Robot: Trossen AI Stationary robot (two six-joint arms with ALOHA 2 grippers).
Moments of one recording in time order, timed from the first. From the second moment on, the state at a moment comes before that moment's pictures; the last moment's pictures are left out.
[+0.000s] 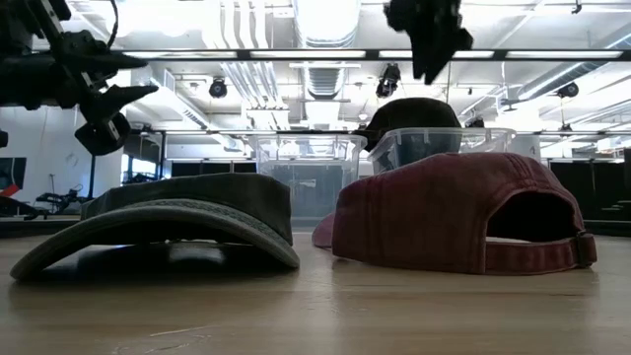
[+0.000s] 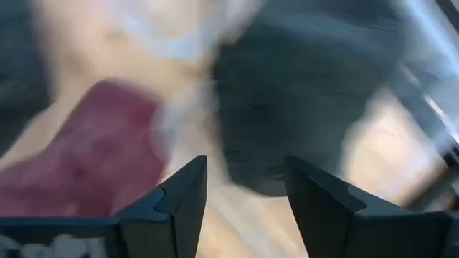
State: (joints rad) left arm 0.02 0.00 0.01 0.06 0.03 -0.80; right arm -0.21 1.59 1.72 -1.41 0.20 0.45
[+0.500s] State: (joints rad) left arm 0.02 0.03 0.02 0.22 -0.18 -1.24; right arm 0.11 1.67 1.61 -1.05 0.04 0.42
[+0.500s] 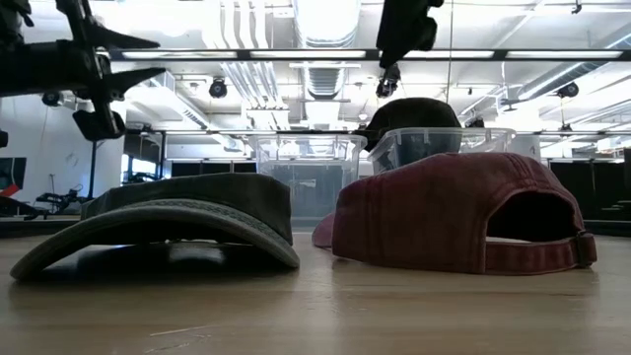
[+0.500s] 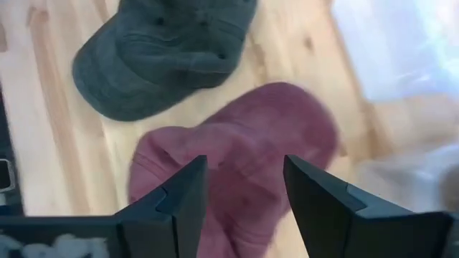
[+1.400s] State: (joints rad) left arm -0.05 0.64 0.34 -0.19 0.17 -0.59; right arm 0.41 2.01 1.60 -0.57 -0.08 1.62
